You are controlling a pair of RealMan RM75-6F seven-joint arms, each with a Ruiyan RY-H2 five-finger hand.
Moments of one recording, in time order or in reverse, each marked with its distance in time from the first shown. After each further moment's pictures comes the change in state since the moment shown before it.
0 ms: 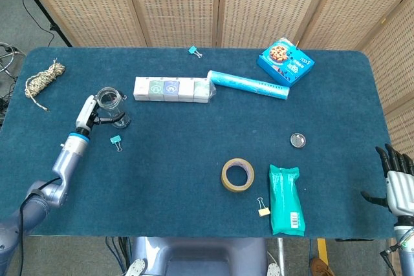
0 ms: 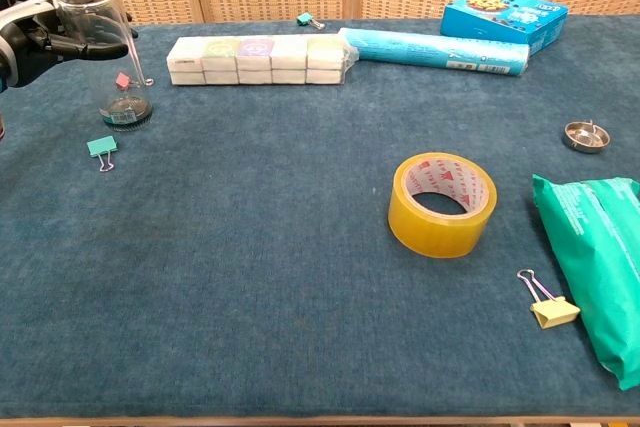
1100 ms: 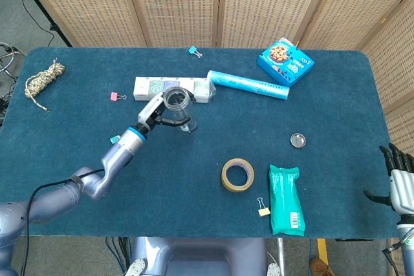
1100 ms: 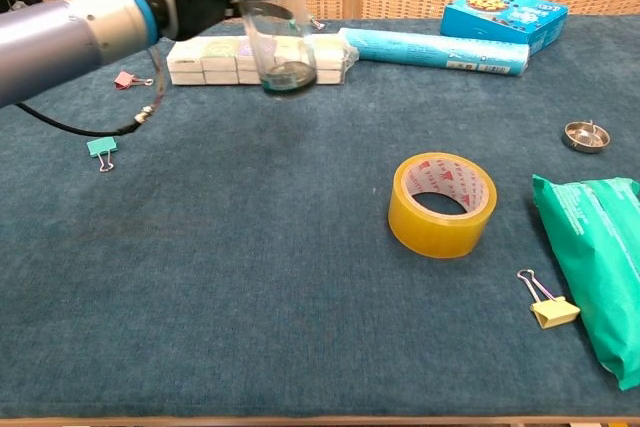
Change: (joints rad) left arm -0.222 0.050 -0.097 -0.440 0.020 -0.021 0.047; right arm 0.006 0.015 0.011 0.003 0.035 -0.028 0.024
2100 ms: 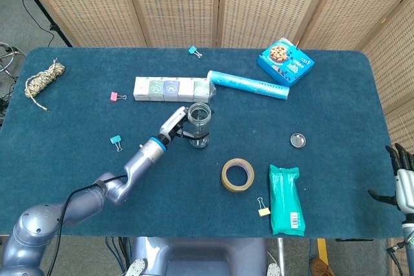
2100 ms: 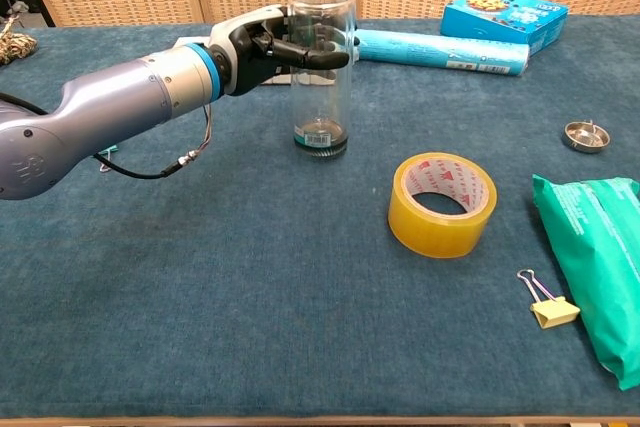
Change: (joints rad) left arm -0.064 -0.180 0.042 0.176 -0.001 -0.056 0.009; right arm 0.000 0.013 0.008 0.007 0.024 -0.019 0.022
